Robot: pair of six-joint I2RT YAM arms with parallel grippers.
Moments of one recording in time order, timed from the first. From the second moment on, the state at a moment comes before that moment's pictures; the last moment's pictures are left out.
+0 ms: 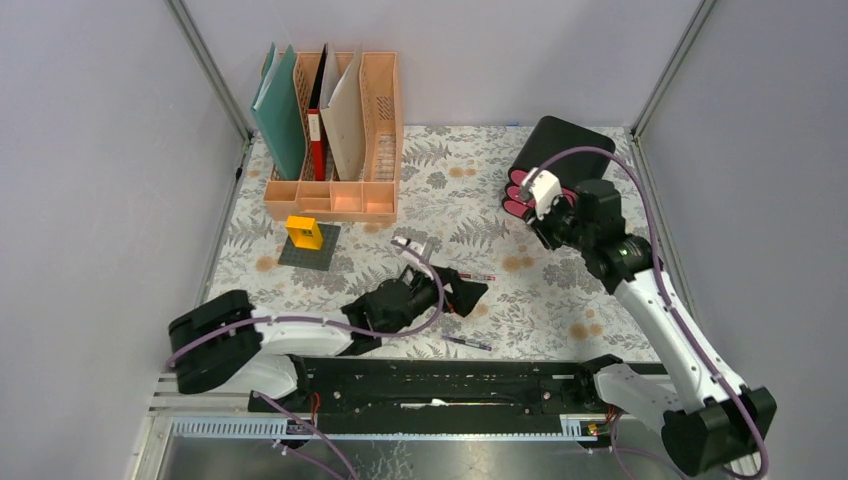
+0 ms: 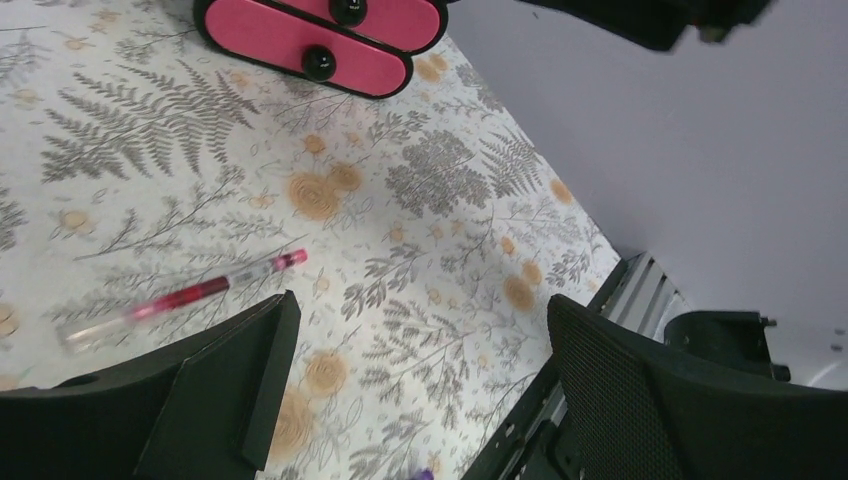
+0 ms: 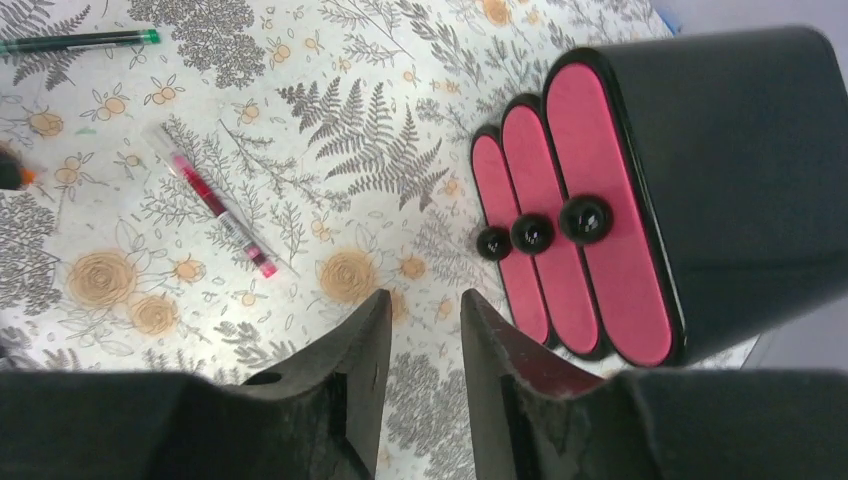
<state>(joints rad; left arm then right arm) -1.16 1.31 0.46 0.79 -0.31 -0.61 0.32 1.05 0.98 -0.51 -0.21 -0.54</state>
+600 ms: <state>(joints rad) -0.88 2.00 0.94 0.94 0.11 -0.94 0.21 0.81 0.80 -0.35 -0.18 -0.34</state>
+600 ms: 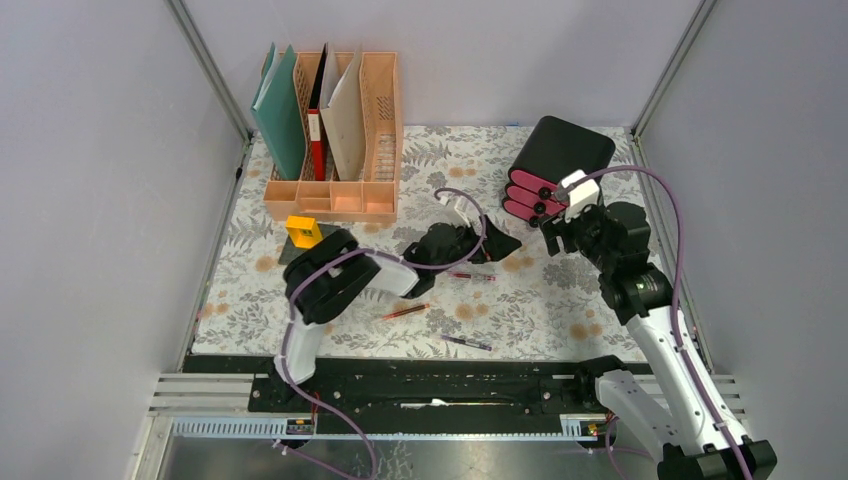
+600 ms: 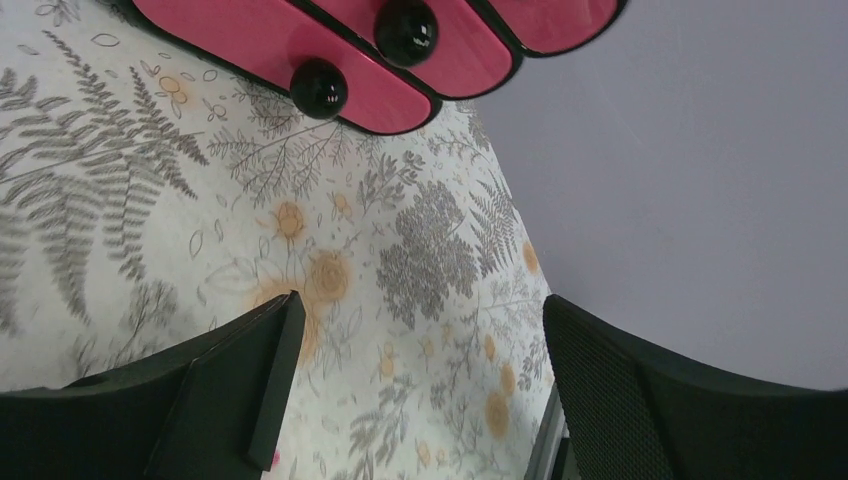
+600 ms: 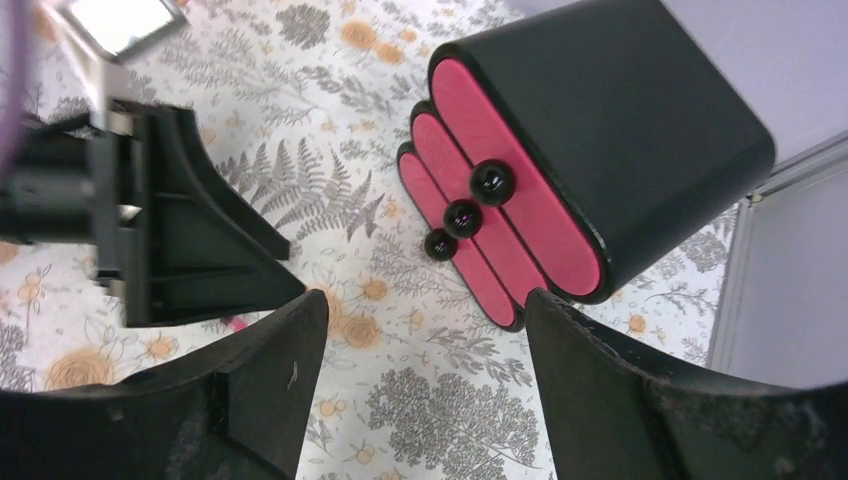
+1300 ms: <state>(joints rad) -0.83 2.50 1.50 0.89 0.13 -1.26 0.21 0.78 0.79 -0.29 -0.14 -0.30</state>
